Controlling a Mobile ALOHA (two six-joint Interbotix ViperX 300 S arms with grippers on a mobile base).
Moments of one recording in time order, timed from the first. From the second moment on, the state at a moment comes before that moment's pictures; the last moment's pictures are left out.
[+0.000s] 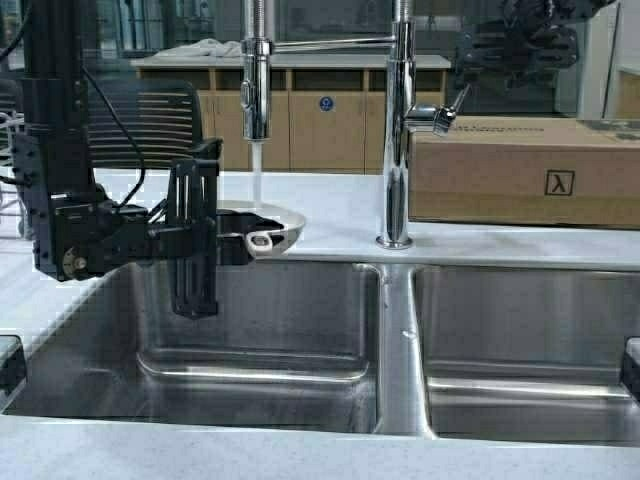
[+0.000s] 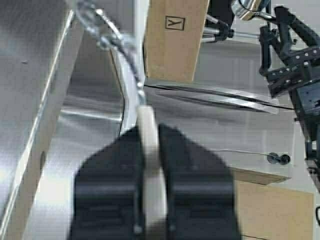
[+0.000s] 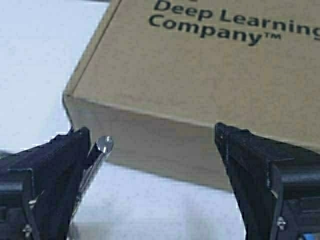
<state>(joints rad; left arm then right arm) -0.43 0.66 1.00 0.34 -1.56 -1.60 0.05 0.32 0.25 -0.12 -0.17 0.12</state>
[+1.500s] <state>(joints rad) -0.43 0.67 1.00 0.35 -1.59 -1.60 0.18 0.33 0.20 -0.11 -0.08 0.32</state>
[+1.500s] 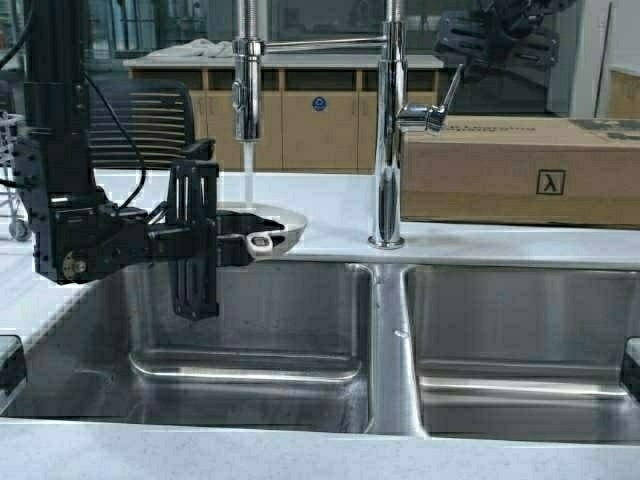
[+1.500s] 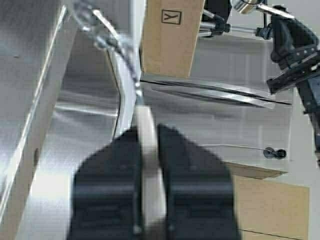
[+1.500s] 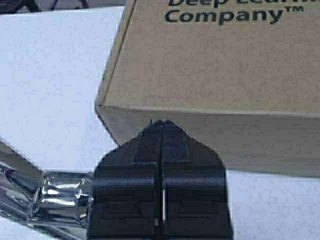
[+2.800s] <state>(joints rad) -0.43 0.54 1.07 0.21 -1.25 -1.46 0.32 -0.13 0.56 -0.14 -0.14 0.24</state>
